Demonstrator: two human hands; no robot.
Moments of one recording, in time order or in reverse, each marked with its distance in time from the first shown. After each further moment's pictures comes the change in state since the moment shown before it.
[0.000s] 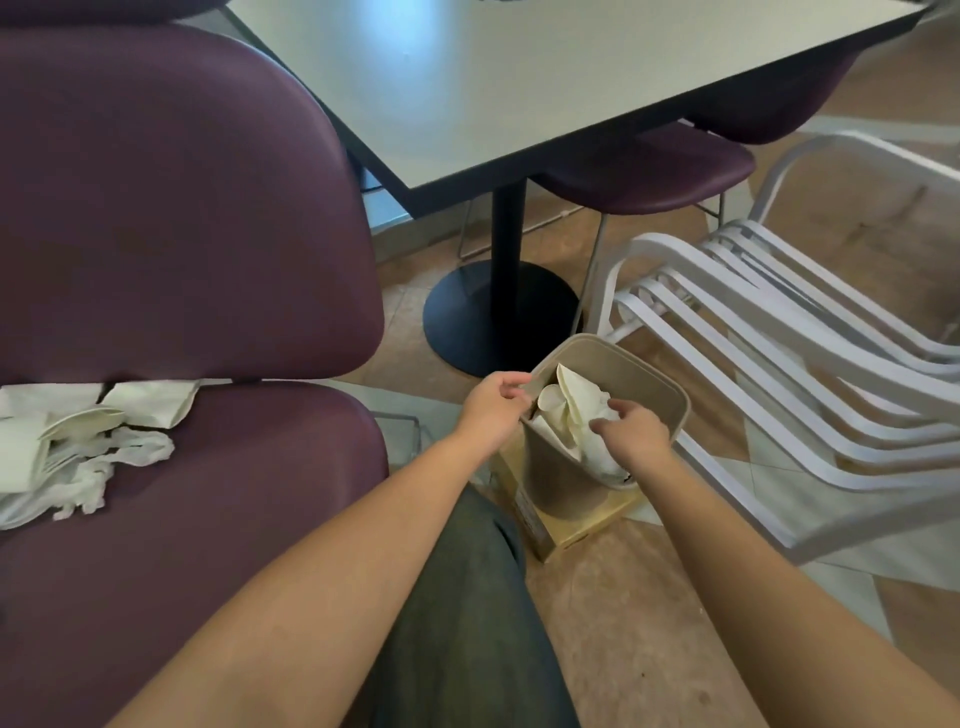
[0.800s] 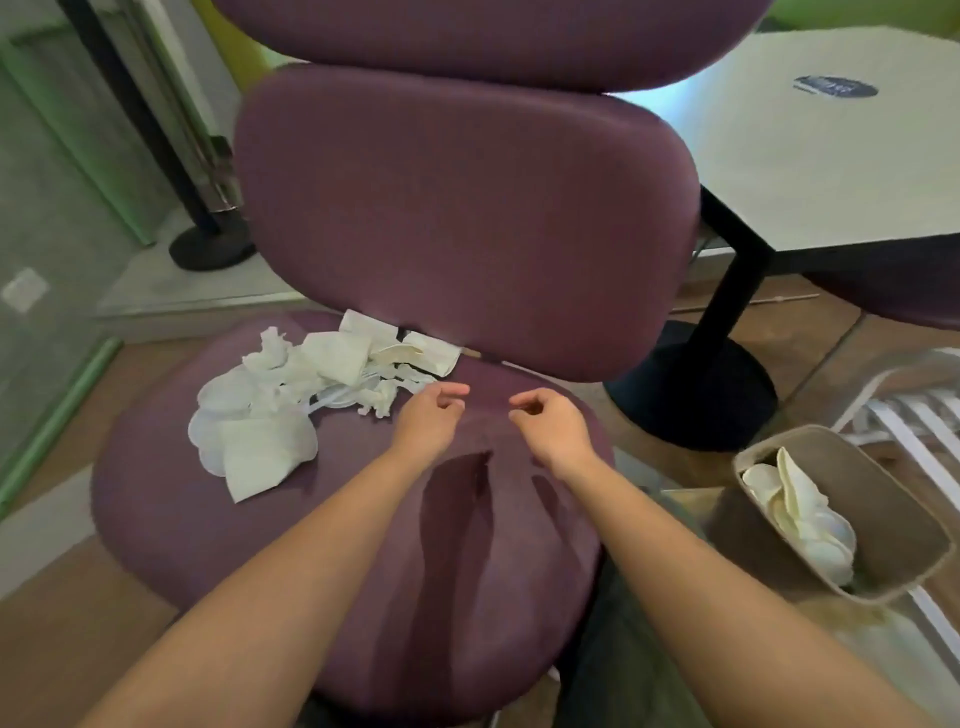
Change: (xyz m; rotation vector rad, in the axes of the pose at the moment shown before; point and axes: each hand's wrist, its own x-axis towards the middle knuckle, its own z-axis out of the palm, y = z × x) left_hand -0.129 -0.110 -0.274 0.077 0.608 -0.074; right_hand -0.171 -0.177 0.213 0.011 -0.362 -0.615
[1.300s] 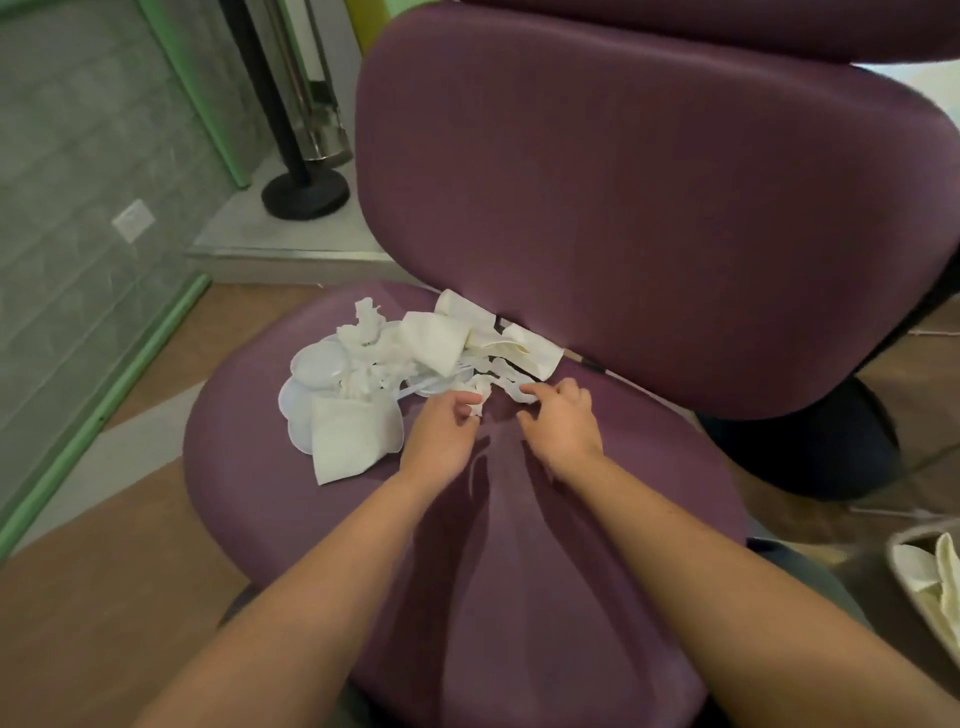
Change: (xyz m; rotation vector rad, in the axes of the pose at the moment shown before) left_hand 0.018 -0.080 -0.066 -0.003 0.135 -0.099; right_hand 0.051 -0.033 0.115 -0.549 -0.168 -0.227
